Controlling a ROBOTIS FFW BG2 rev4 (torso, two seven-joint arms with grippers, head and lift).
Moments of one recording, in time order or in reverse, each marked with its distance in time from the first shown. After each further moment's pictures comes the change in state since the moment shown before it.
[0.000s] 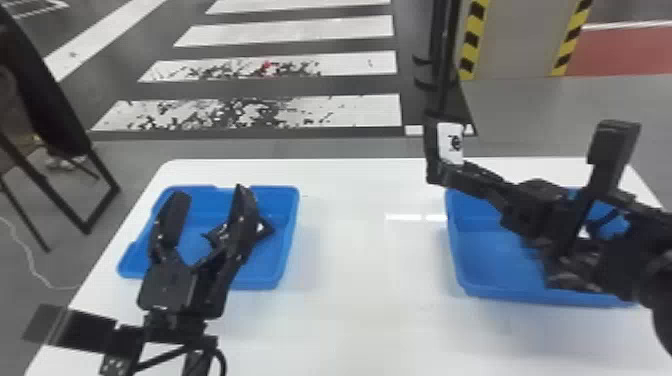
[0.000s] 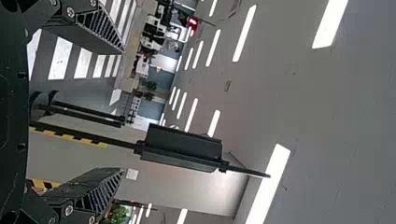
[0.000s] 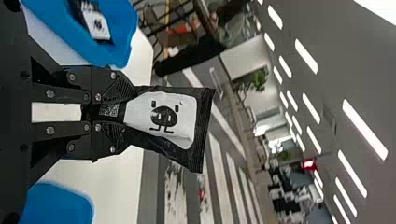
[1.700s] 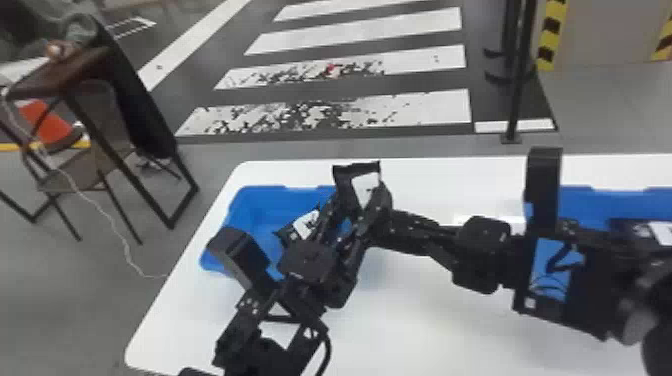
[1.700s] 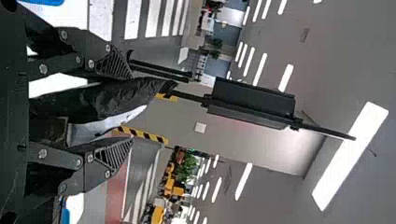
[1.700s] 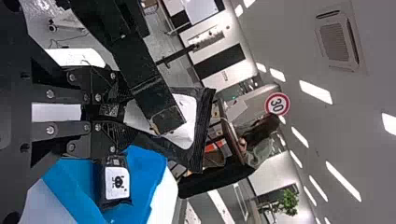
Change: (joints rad) left arm -0.045 0.041 -0.051 -0.164 -0.061 0.508 -0.043; right arm -0.117 -0.064 0.459 0.013 -0.144 -0.103 0.052
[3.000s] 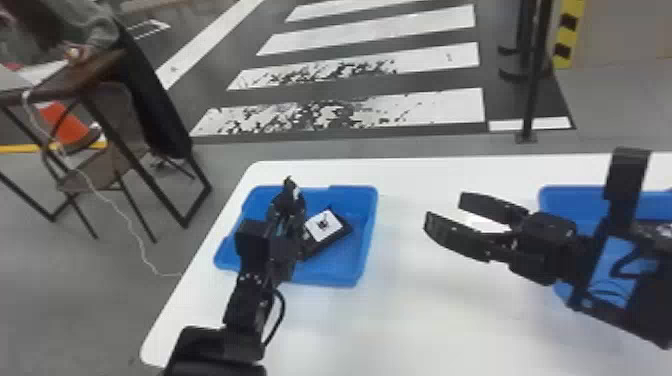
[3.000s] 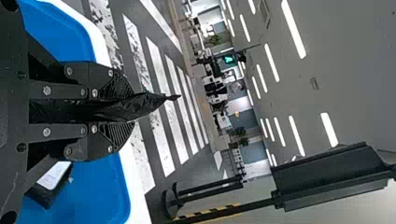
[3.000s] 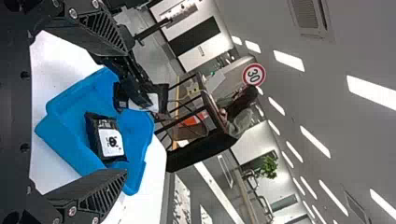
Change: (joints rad) left arm -0.241 -0.018 0.230 0.447 -0.525 -0.133 0.154; right arm 0.074 0.005 -0.143 0.050 -0.030 -0.052 0.007
